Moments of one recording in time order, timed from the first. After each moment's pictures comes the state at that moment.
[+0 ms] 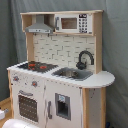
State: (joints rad) arm 0.00 -1.47 1.73 -2.62 -0.11 2.43 -0.74
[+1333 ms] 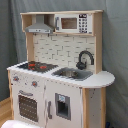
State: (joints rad) arm 0.14 -1.49 1.60 -2.71 0.07 2.66 -0.82
